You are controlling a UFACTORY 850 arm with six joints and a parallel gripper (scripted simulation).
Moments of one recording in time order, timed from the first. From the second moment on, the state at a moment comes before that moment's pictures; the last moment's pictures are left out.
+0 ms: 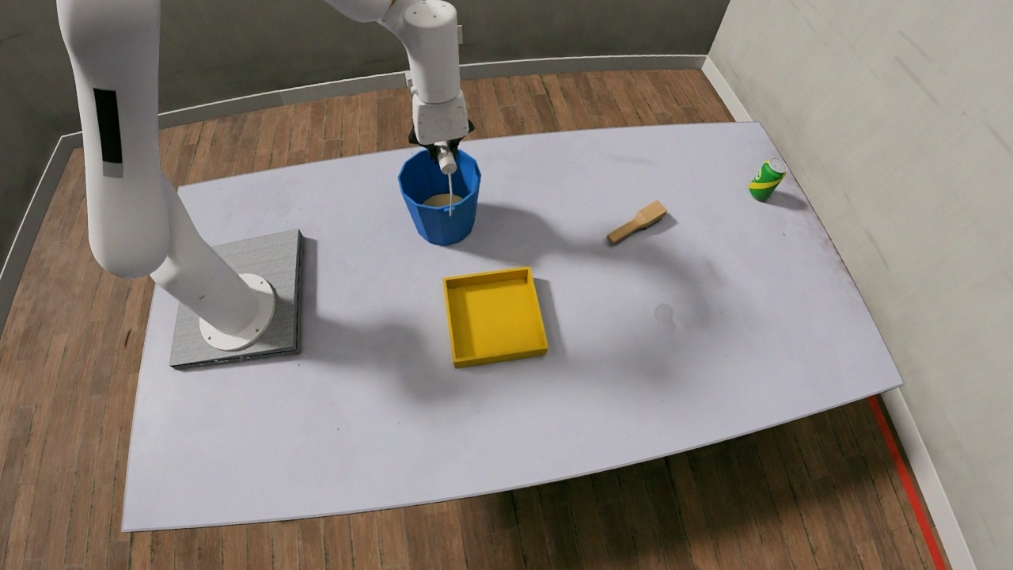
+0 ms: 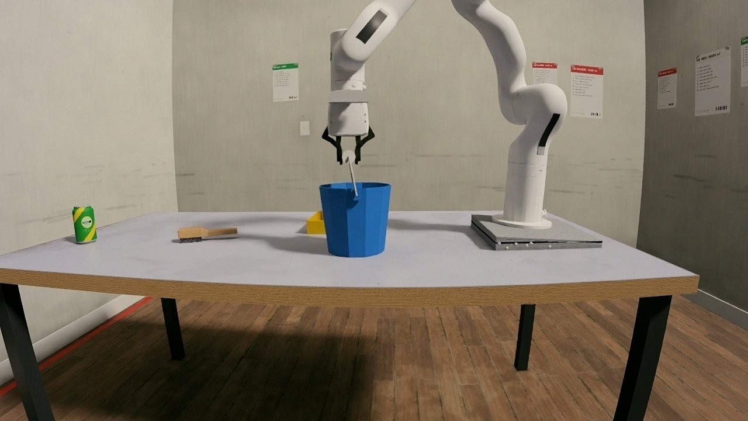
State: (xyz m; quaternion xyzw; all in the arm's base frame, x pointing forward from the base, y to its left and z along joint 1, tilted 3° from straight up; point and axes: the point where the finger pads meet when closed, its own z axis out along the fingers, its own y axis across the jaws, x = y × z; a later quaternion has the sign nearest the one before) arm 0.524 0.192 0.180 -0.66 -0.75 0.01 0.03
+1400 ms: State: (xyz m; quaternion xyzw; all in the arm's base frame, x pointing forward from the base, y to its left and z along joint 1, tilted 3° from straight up) arm 0.523 0.192 0.182 -0.66 -0.75 0.01 0.03
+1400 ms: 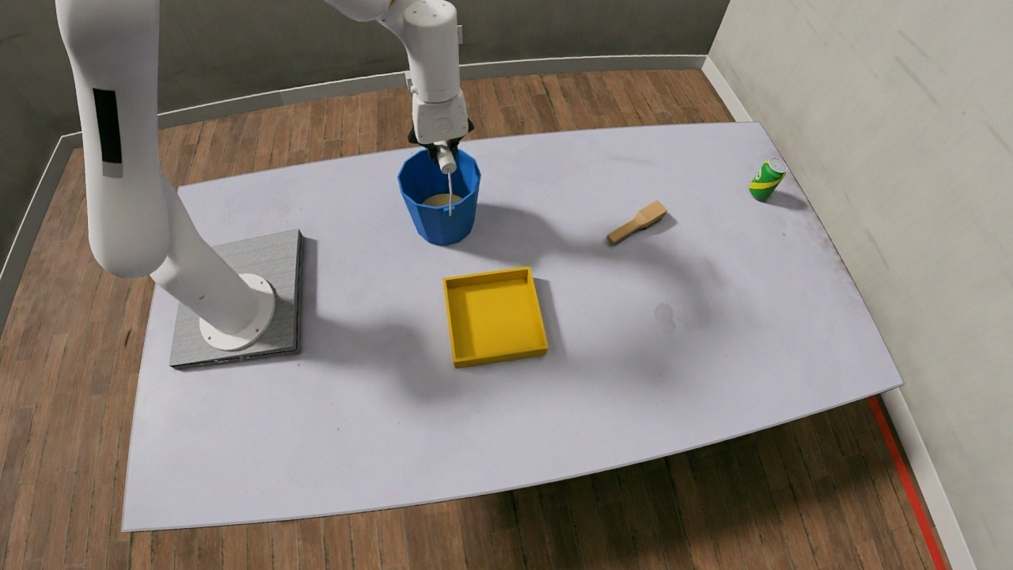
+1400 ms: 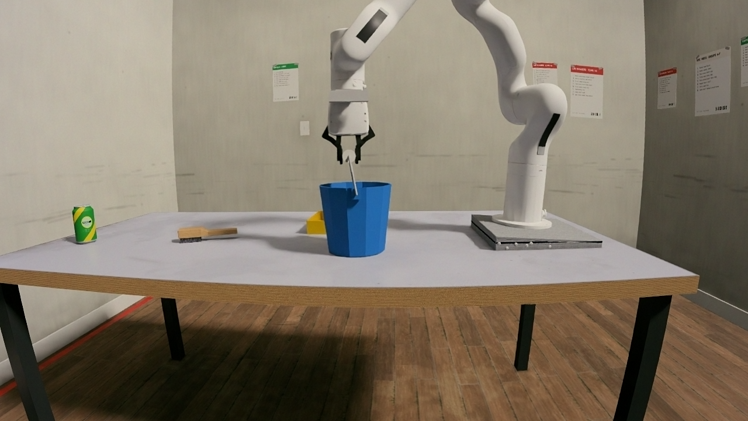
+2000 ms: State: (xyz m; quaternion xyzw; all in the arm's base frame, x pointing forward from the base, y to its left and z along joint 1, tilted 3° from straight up) arm 0.525 0.192 0.197 -0.66 -0.75 0.01 0.03
